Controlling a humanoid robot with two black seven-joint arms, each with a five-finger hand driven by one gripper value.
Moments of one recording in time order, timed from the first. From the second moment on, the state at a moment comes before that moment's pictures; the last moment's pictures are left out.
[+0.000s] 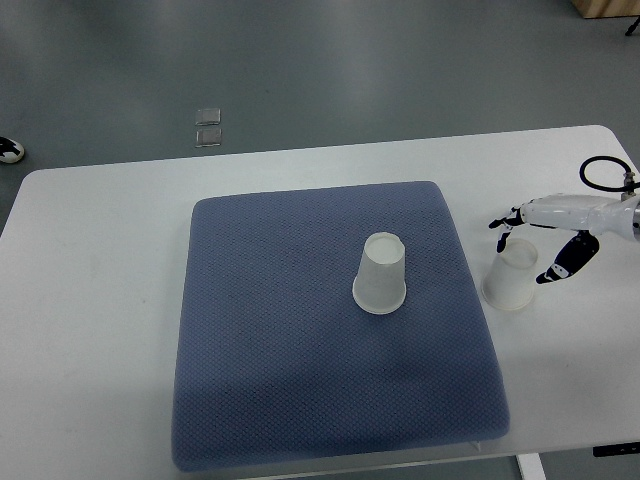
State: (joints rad) left arm -0.03 0.00 -0.05 -0.18 0.05 0.09 -0.05; right arm 1.03 -0.92 -0.06 1.22 -1.39 0.08 0.40
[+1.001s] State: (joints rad) left arm -0.03 0.00 -0.05 -0.18 0.05 0.09 -0.05; right arm 1.00 -0.93 -0.04 1.19 -1.37 0.02 0.42
